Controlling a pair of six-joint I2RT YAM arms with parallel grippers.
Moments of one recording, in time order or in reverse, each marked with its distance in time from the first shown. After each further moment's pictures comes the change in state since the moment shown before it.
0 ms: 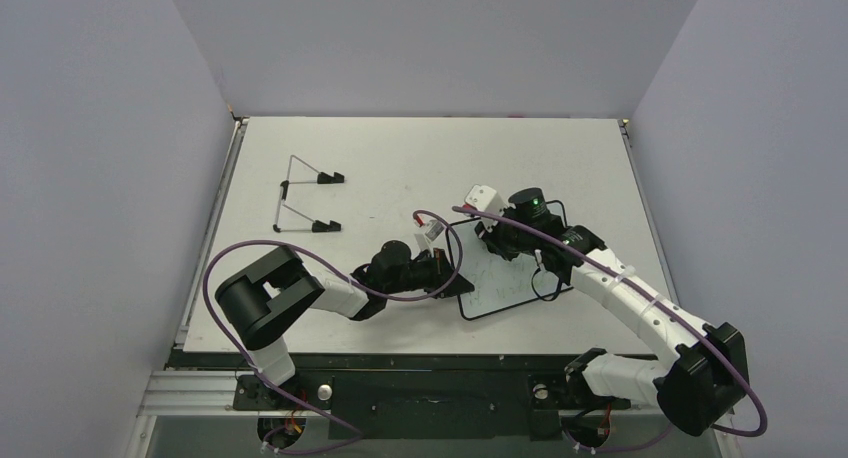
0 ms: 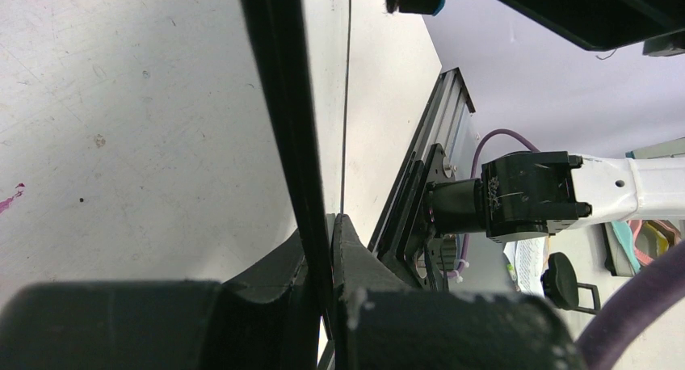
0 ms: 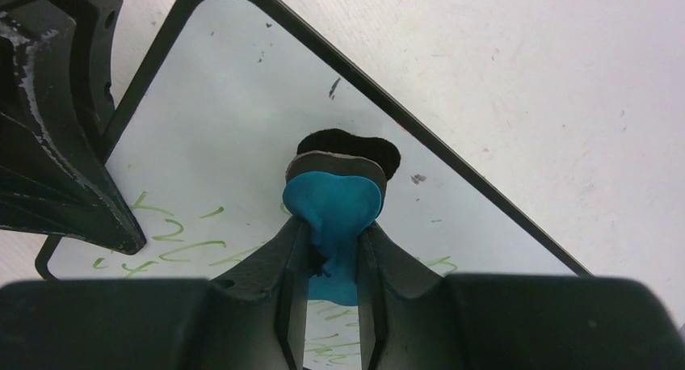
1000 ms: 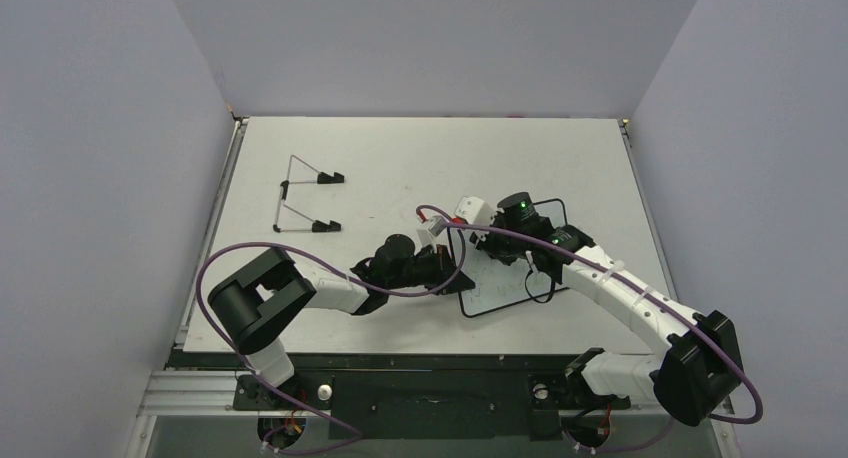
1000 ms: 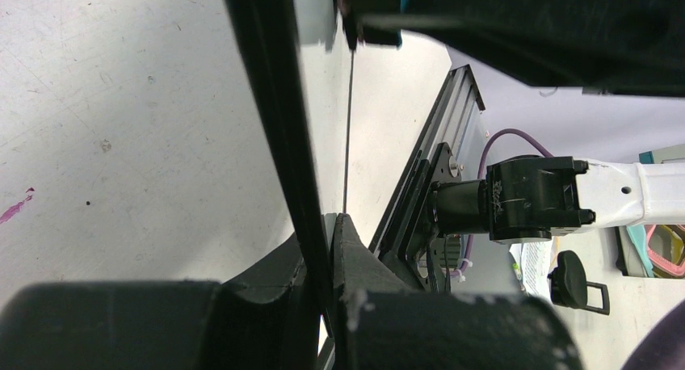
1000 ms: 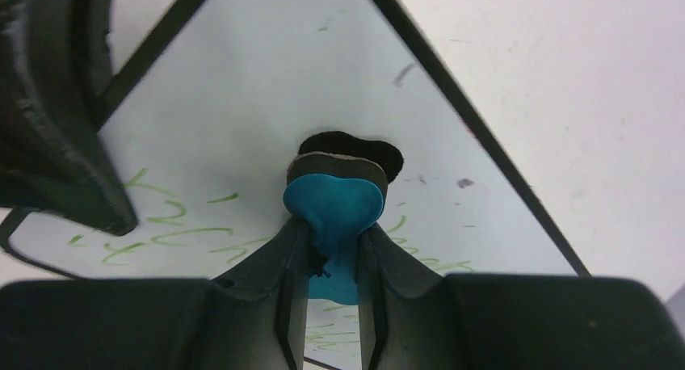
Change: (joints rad) left arm 0.002 -0.039 0.053 -0.137 -0.001 0.031; right arm 0.046 0.053 0.000 -0.026 0.085 -0.080
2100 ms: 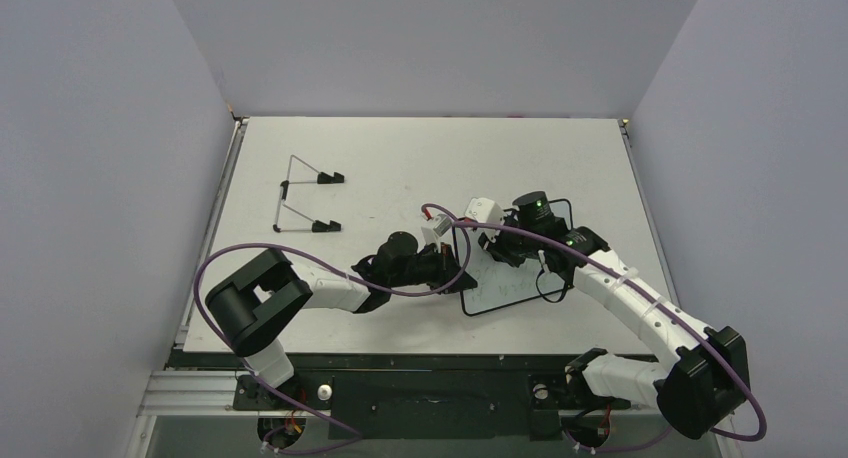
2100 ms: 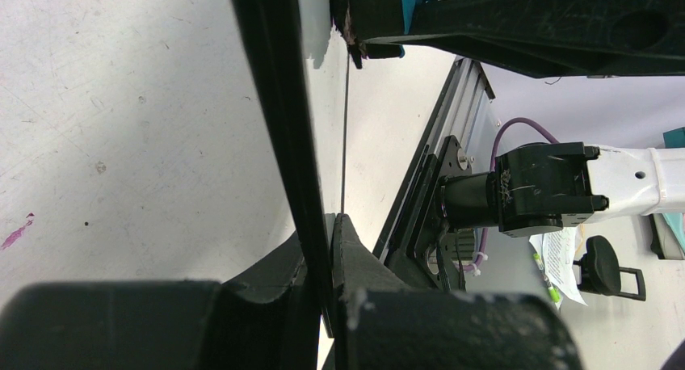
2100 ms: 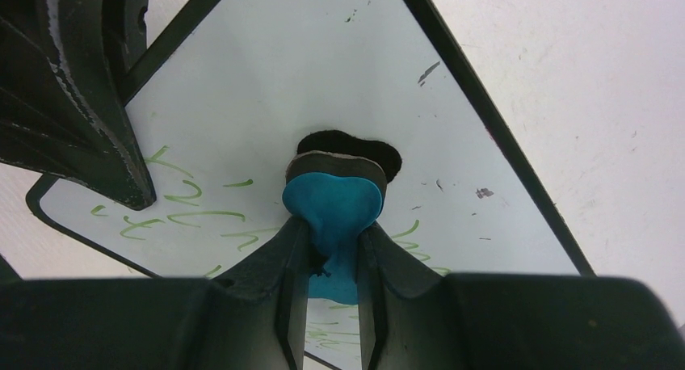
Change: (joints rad) left arm -0.011 -0.015 0.031 -0.045 0.005 0.078; right arm -0.073 -0.067 -0.023 -0.042 -0.151 -0.071
